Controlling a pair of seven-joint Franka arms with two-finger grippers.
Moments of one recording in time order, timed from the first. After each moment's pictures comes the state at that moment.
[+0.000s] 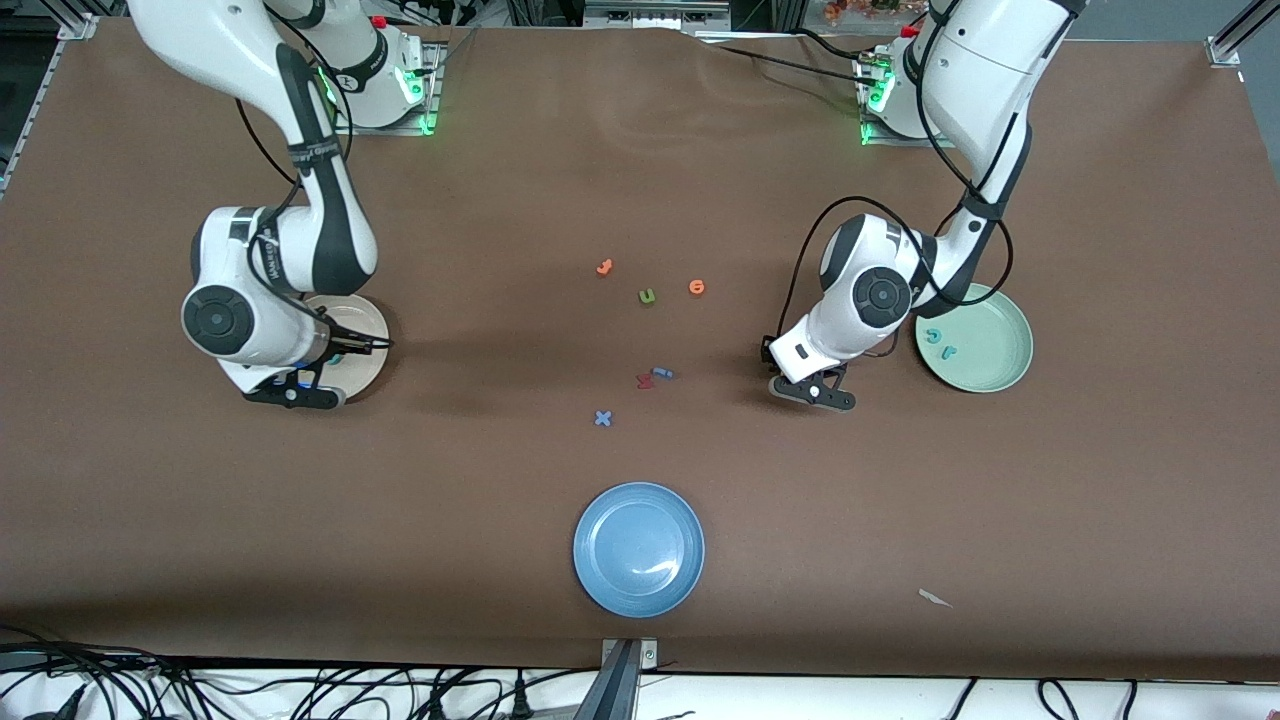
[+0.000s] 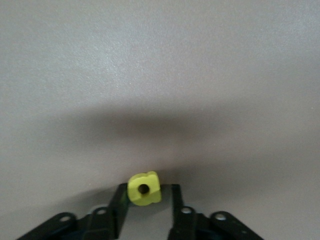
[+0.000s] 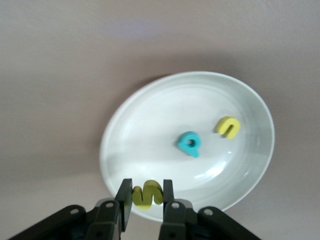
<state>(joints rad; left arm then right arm) -0.33 0.57 -0.10 -1.98 -0.16 2.53 -0.09 0.57 0.48 -0.48 -1.92 0.14 2.06 0.09</state>
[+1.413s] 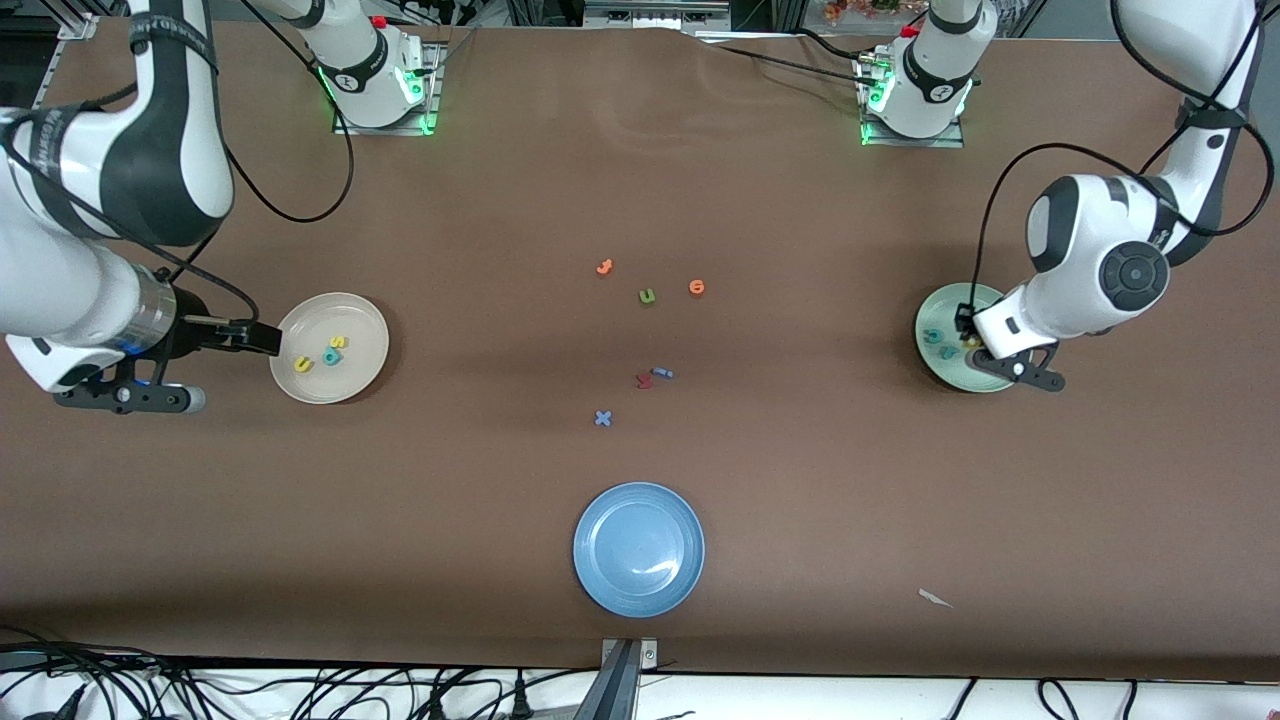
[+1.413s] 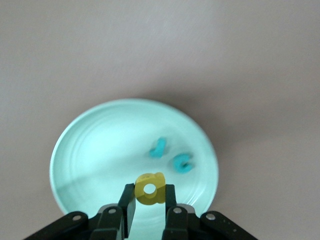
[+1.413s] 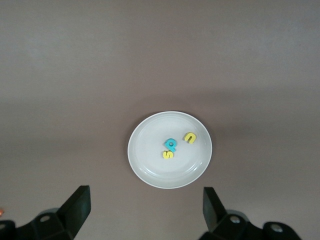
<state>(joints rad) 0.06 0.24 -0.04 -2.19 0.07 2.23 0.28 0.54 0.38 -0.55 -1.43 0.14 1.63 0.03</state>
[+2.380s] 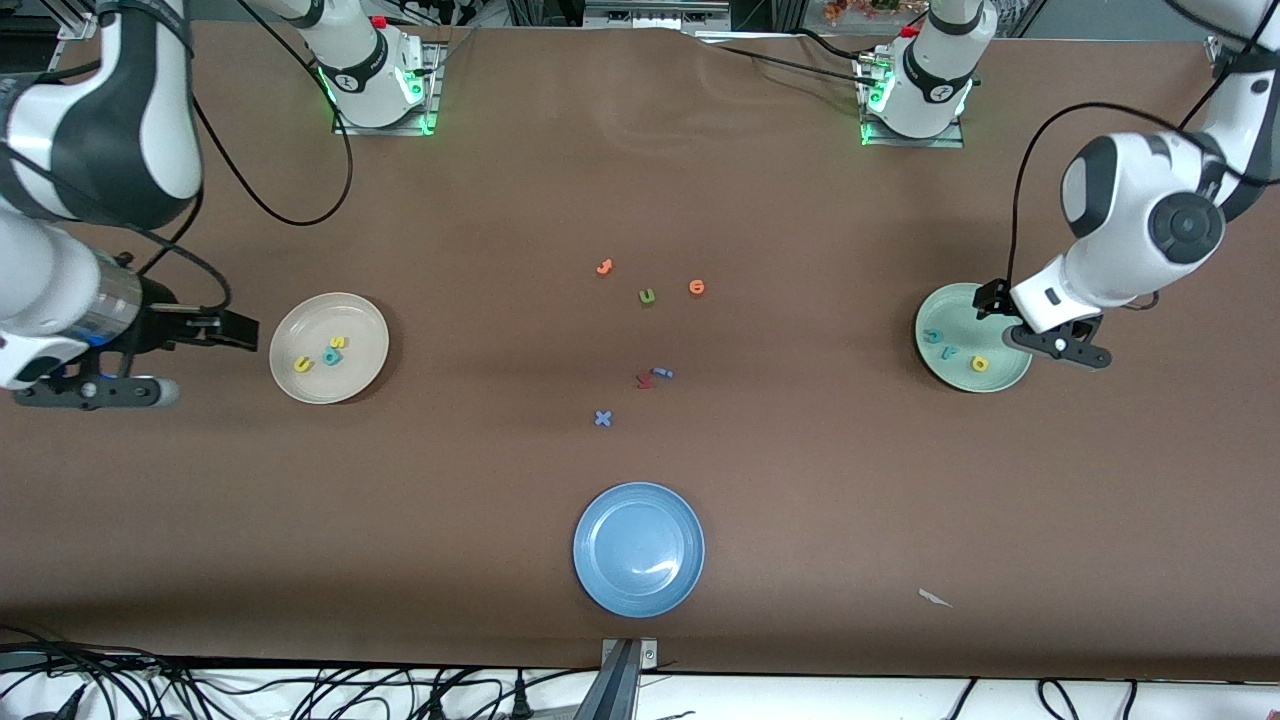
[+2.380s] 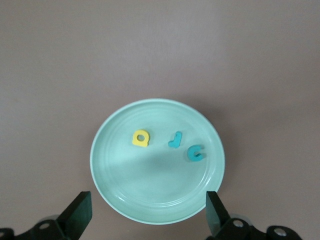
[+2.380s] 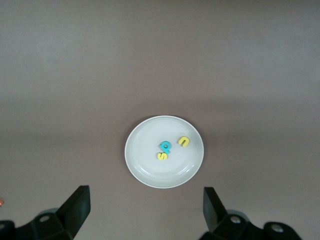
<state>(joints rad) 0.07 0.07 -0.04 -2.22 0.08 2.23 0.30 0.48 0.39 -0.54 -1.35 0.14 1.58 -0.03</state>
